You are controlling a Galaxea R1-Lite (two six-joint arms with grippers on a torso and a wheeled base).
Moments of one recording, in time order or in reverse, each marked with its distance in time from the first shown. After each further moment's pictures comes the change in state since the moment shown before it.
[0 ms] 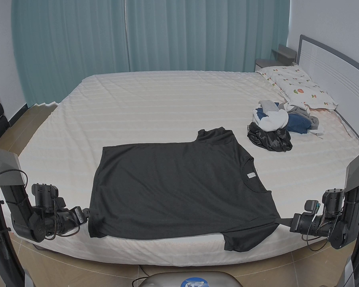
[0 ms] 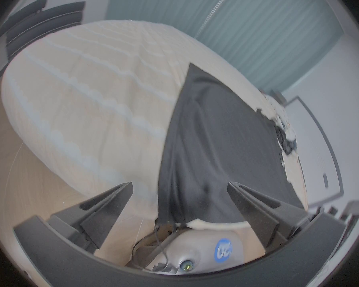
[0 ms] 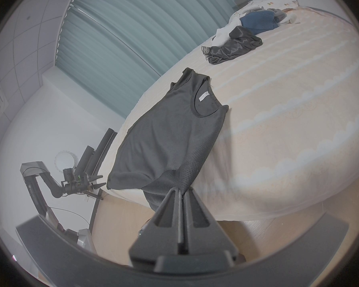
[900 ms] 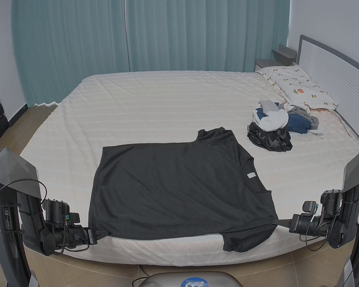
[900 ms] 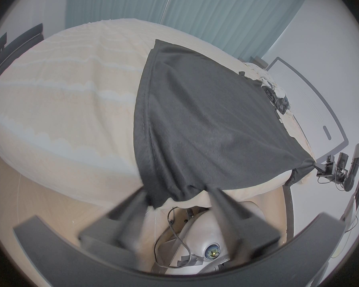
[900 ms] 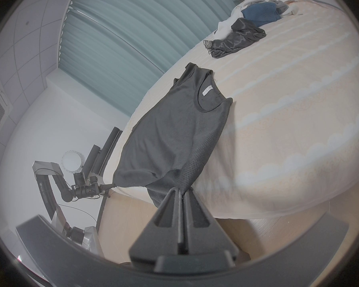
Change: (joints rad) left arm -0.075 0.162 0.106 -0.193 -0.055 0.270; right arm -0.012 0.042 -0.029 0.000 0.072 0.005
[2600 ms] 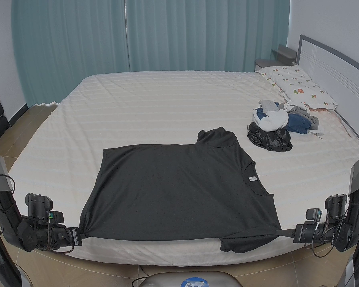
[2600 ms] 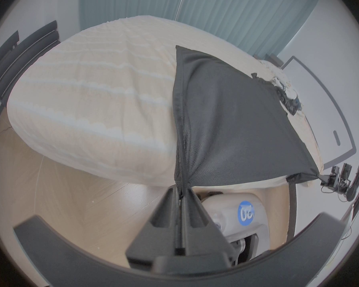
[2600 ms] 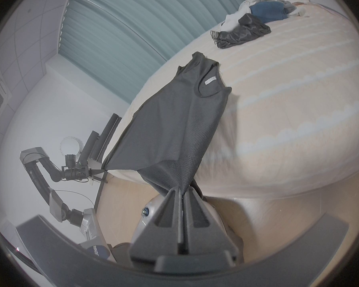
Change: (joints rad) left arm 0.075 -0.312 0.055 0.350 0.065 0.020; right arm -0.009 -0.081 0.113 0.088 0.016 -0.129
